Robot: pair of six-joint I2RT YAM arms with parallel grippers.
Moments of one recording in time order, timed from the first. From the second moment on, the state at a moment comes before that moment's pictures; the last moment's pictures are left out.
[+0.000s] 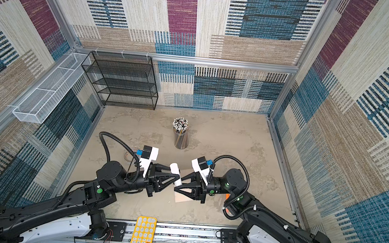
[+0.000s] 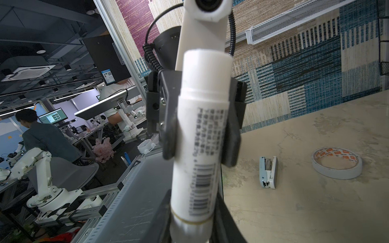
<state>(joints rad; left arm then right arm) -1.02 0.86 0.62 0.36 0.32 -0.52 0.79 0.87 0.44 0.61 -0.90 0.51</state>
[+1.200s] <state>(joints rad) -1.07 0.83 0.67 0.10 -0.23 -0.53 1.24 1.06 0.89 -0.20 0.30 0.27</state>
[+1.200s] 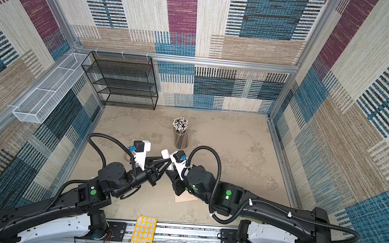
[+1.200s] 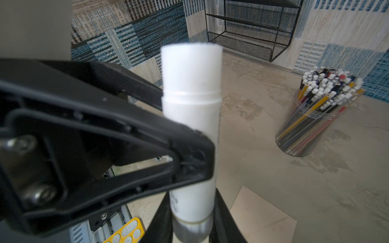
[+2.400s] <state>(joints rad) -0.97 0.76 0.59 0.22 0.17 -0.56 0.87 0.84 0.51 0.31 -0.66 0.35</state>
